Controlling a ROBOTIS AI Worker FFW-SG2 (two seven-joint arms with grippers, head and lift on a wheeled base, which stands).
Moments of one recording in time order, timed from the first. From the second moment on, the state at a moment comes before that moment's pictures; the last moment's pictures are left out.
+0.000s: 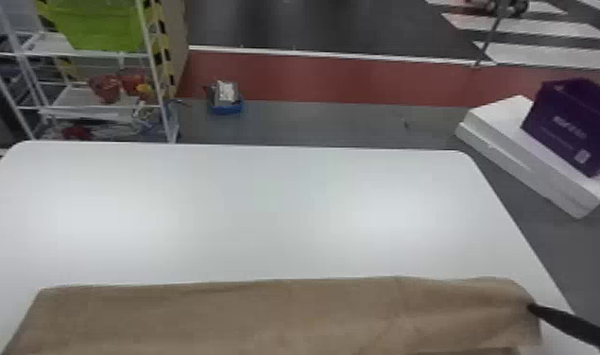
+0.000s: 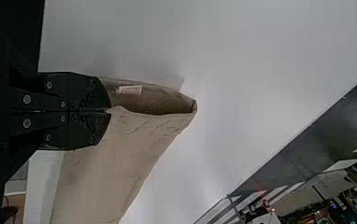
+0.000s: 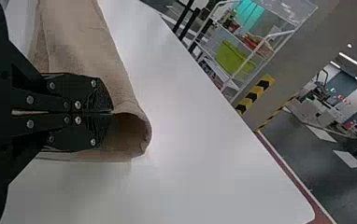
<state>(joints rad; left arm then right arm) 0.36 0.15 0.80 -2.18 0.18 1.56 -1.05 0.33 -0.36 -0.82 -1.79 -0.39 1.14 1.22</state>
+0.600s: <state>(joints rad) 0.37 0.14 0.83 -2.21 0.18 1.57 -1.06 0.35 -0.35 -0.89 -1.82 -0.44 1.15 1.24</state>
